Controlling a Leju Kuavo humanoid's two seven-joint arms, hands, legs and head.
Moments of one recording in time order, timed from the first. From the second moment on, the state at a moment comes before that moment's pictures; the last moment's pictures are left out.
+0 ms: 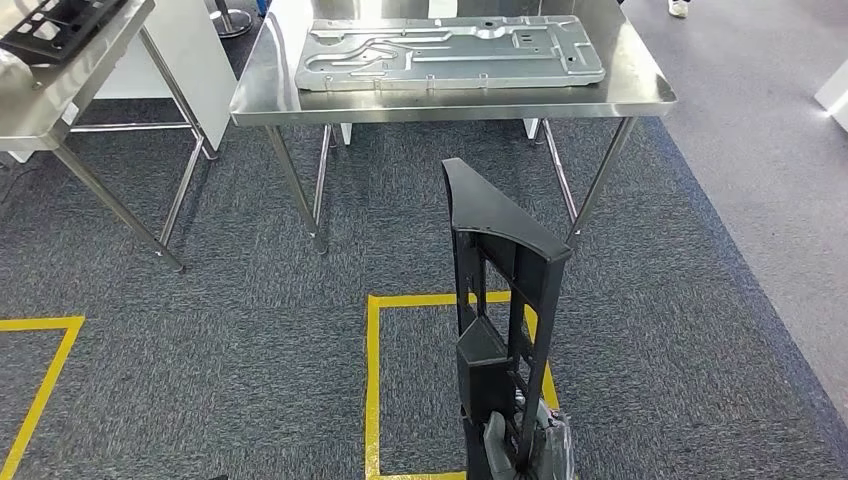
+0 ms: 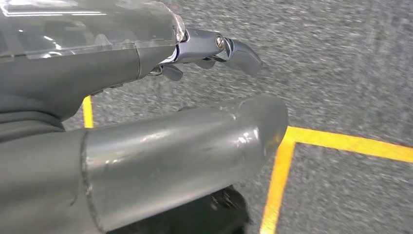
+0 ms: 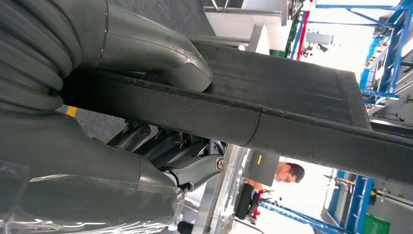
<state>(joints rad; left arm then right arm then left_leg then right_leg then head) -0.06 -0.16 0.88 -0.20 -0.50 0.09 -0.28 0.30 0.16 0.42 -1.71 0.31 -0.49 -0.65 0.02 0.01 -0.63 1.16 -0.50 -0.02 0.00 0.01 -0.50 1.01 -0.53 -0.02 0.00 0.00</state>
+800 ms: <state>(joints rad) -0.08 -0.12 0.86 -0.20 -0.65 0.03 -0.25 -0.08 0.30 0.20 -1.52 0.62 -0.70 -0.50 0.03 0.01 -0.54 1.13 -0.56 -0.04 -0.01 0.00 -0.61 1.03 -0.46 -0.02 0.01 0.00</state>
